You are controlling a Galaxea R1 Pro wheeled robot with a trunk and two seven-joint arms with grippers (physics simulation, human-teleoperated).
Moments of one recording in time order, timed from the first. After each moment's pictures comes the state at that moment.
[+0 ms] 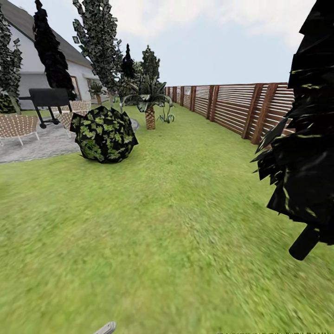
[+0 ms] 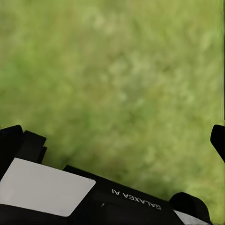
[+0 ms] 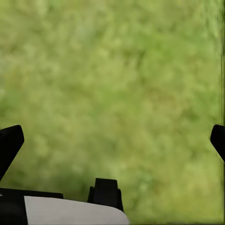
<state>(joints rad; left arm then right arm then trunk) -0.49 0.00 0.16 0.05 0.37 0.07 -0.03 -0.37 -0.02 0.03 0.00 0.09 -0.19 0.01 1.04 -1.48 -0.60</state>
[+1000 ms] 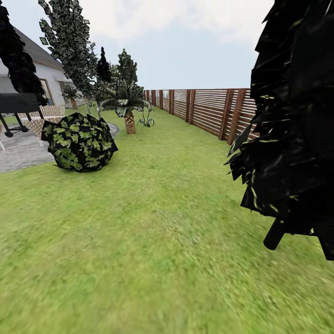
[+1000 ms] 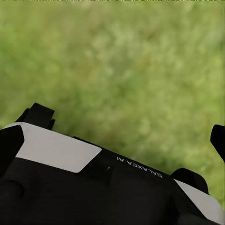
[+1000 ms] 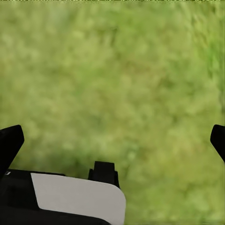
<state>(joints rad) -0.42 -0.01 0.16 0.05 0.37 0.06 -0.03 -0.34 -0.03 0.03 0.01 0.09 -0.19 0.01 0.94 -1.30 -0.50</state>
